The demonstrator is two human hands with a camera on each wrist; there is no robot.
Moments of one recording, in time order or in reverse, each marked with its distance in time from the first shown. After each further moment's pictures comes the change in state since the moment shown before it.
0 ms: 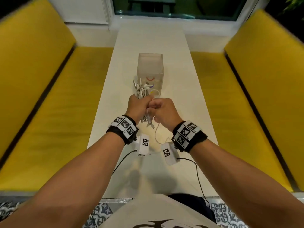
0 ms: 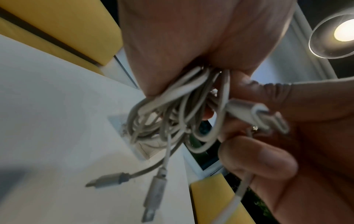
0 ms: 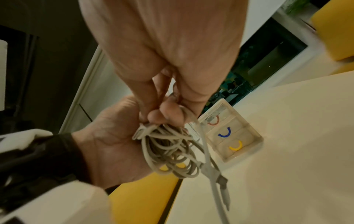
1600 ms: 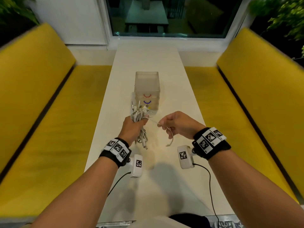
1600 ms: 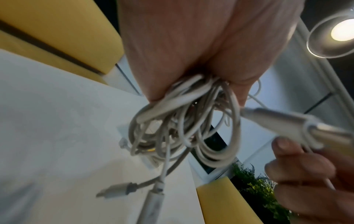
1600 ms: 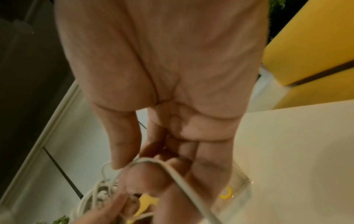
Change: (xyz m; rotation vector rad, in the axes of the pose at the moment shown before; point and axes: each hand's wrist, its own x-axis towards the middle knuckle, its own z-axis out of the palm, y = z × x) left_hand 0.000 -0.009 -0.018 0.242 -0.006 0.017; right_hand 0.009 -0.015 -0.074 0.003 -0.269 0.304
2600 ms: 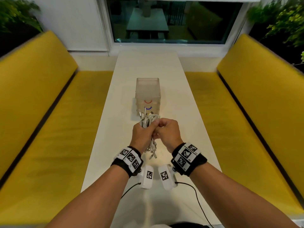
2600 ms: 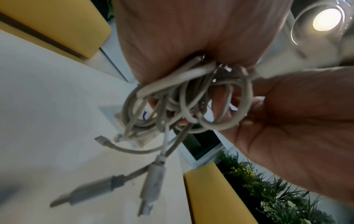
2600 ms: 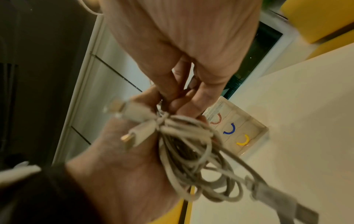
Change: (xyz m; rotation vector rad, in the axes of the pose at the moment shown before) left_hand -0.017 0.011 0.035 -0.244 -0.024 0.058; right_hand 0.019 0.007 0.066 0.183 0.481 -0.184
